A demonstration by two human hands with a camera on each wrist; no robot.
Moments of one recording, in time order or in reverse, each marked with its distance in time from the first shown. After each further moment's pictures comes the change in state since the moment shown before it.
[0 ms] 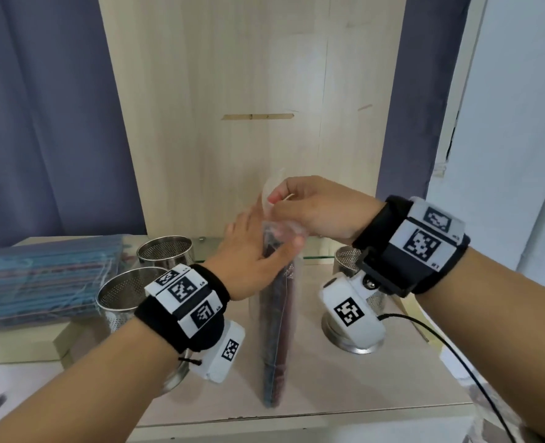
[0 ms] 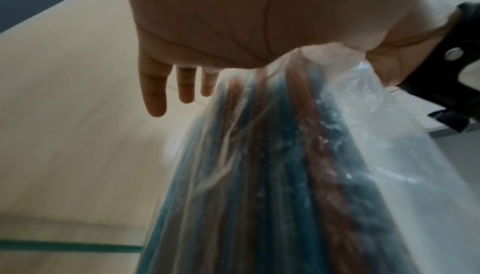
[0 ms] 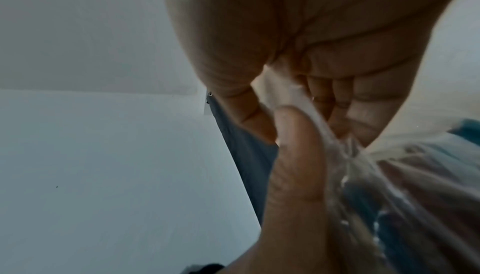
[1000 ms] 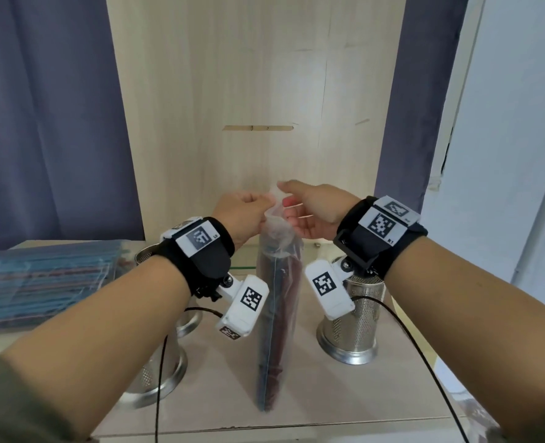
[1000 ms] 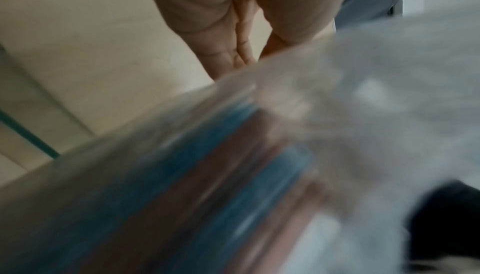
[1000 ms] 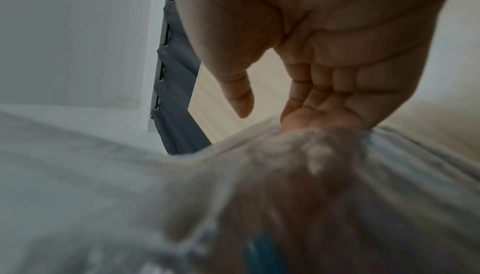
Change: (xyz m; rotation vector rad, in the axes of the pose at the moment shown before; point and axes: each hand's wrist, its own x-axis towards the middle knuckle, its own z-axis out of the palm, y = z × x) left_hand 0.050 0.033 -0.032 -0.969 0.267 -0.496; right_hand 0.048 0.028 -0.012 0.424 0.195 0.402
